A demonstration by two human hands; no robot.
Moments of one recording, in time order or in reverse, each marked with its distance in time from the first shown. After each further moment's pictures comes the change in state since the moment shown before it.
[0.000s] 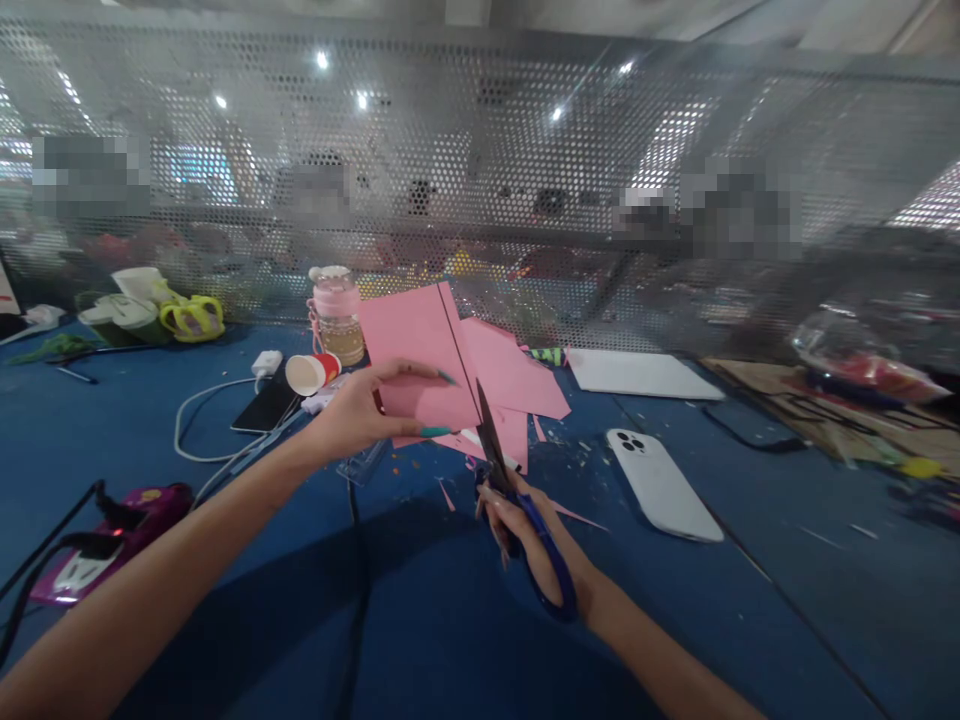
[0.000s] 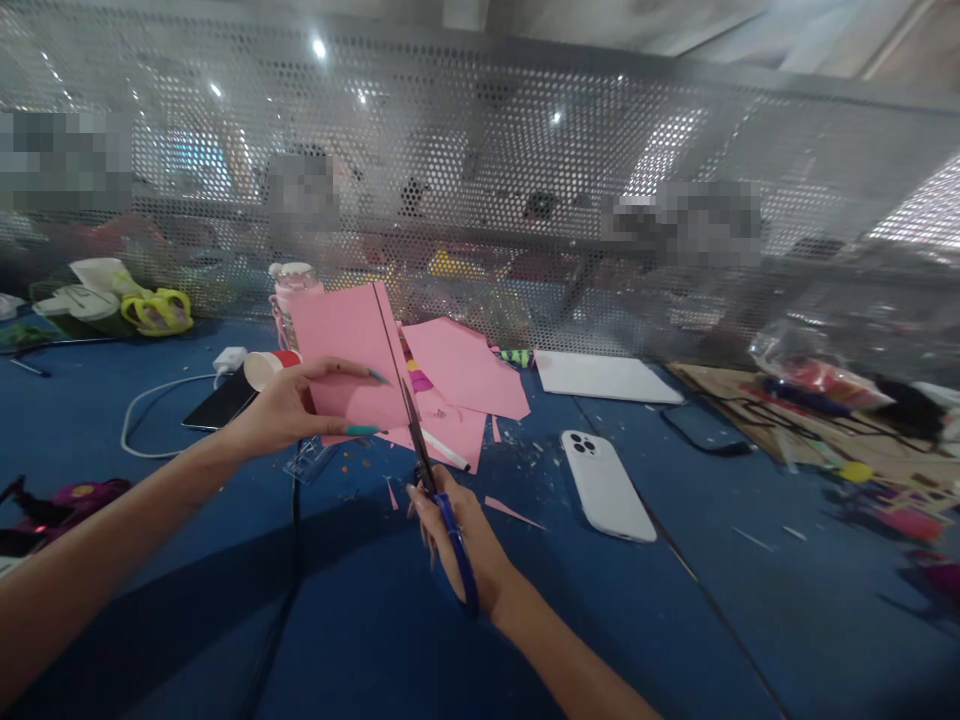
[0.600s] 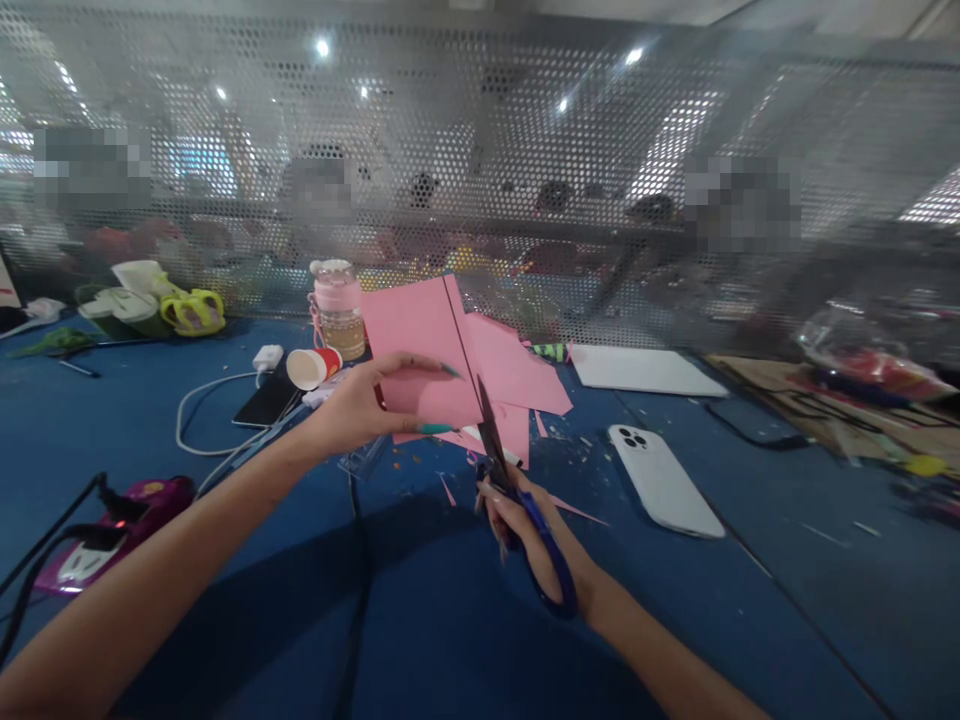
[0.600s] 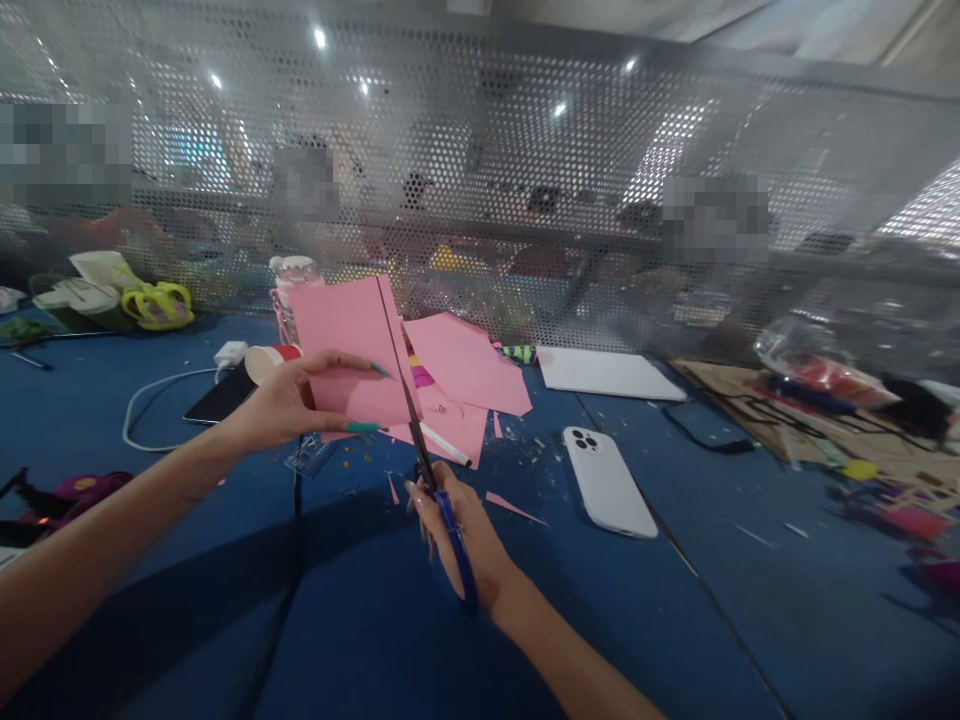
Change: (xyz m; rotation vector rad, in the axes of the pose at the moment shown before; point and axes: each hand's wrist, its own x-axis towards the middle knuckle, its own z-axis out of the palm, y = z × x) left_hand 0.000 0.003 -0.001 0.029 -0.027 0.002; right_hand -0.002 -0.001 0.000 -0.020 -0.013 -0.015
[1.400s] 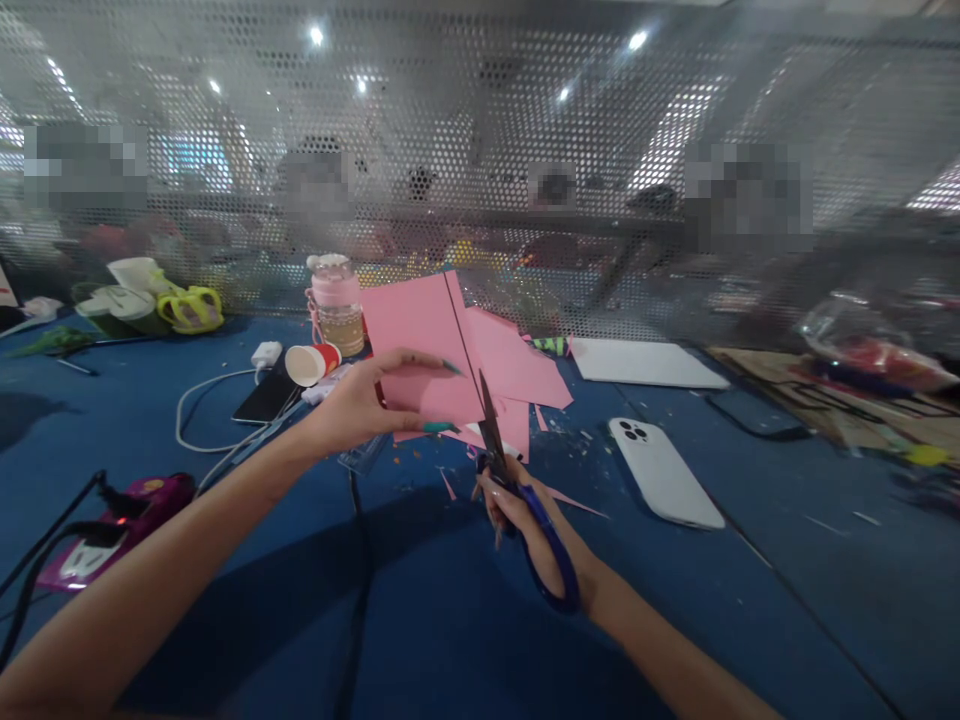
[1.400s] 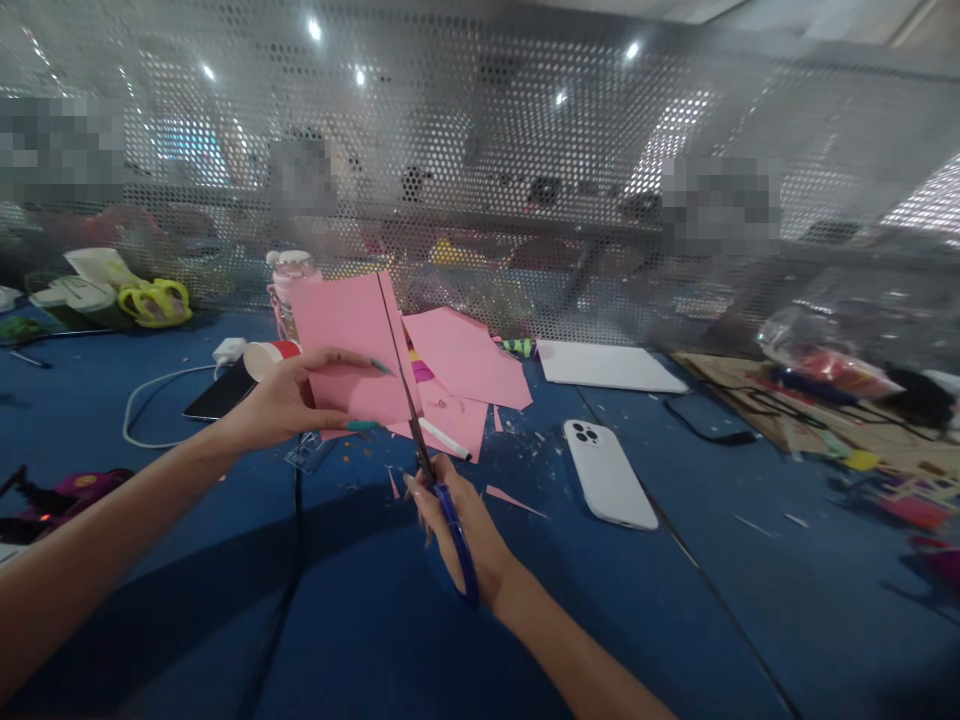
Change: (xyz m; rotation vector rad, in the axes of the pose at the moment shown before) left_hand 0.000 0.002 0.002 -0.012 0.001 -0.004; right_hand -0.001 0.001 0.000 0.070 0.012 0.025
